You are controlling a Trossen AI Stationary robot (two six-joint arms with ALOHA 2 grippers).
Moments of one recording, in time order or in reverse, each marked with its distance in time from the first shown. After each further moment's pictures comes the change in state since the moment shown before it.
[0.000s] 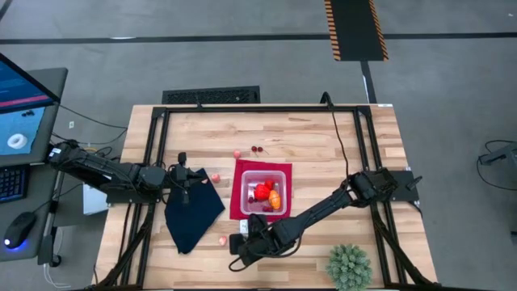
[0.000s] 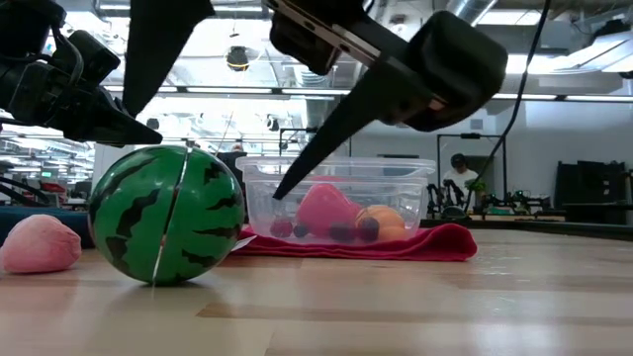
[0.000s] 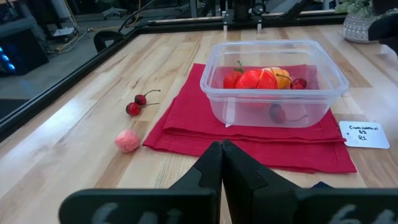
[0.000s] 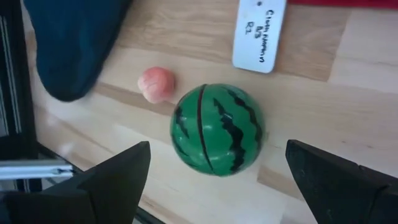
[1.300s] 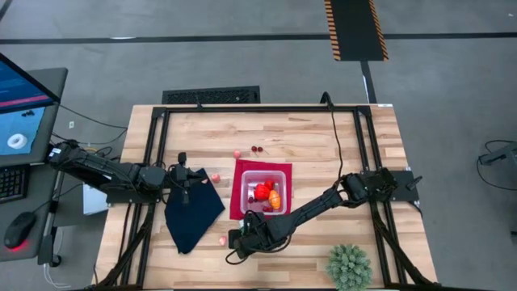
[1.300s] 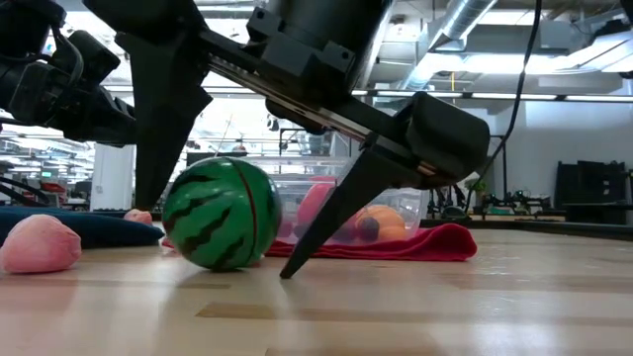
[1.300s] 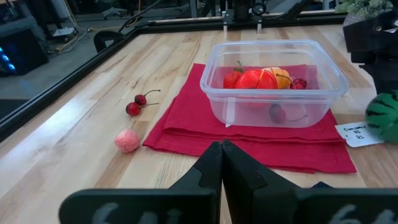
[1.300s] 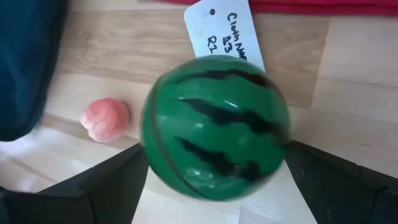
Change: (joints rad) left arm 0.000 0.000 0.000 0.000 0.000 0.000; right arm -0.053 0.078 0.002 -0.016 -0.059 0.031
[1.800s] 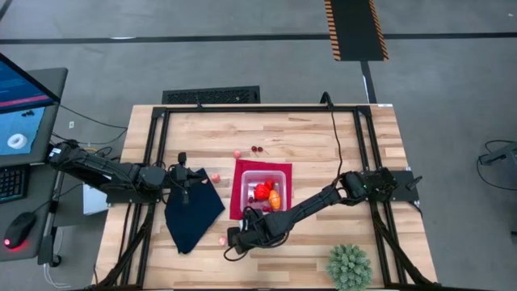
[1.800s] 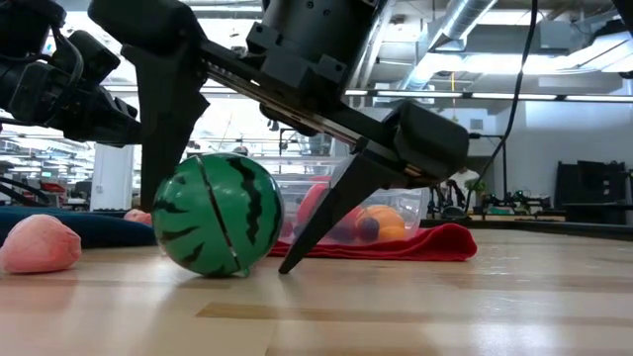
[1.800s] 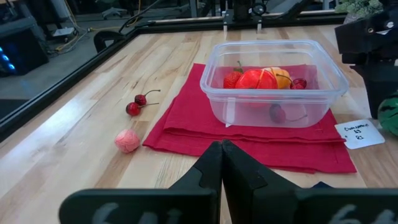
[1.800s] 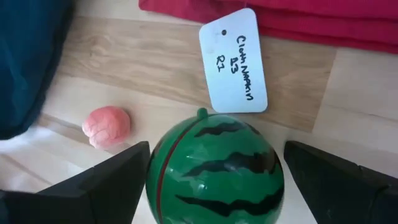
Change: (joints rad) left arm 0.000 0.000 0.000 0.000 0.000 0.000; right arm -0.028 0.000 -0.001 0.000 -0.006 -0.072
